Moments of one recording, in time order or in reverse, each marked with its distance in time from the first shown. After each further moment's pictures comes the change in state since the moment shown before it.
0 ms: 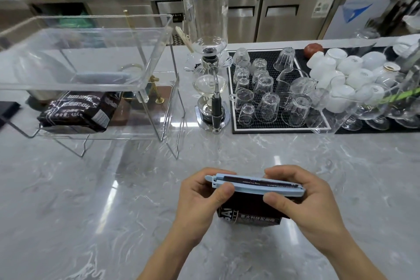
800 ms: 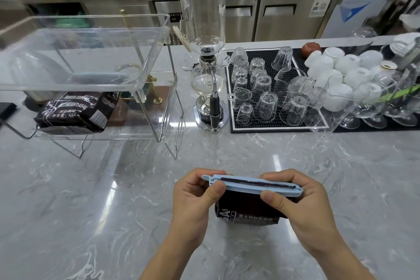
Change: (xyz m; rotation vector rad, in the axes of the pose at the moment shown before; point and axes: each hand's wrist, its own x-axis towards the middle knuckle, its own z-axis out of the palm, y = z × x) left_hand -0.001 -0.005 0.000 -0.192 0.090 -0.026; right_hand -0.003 0.006 0.010 0.112 0.066 0.045
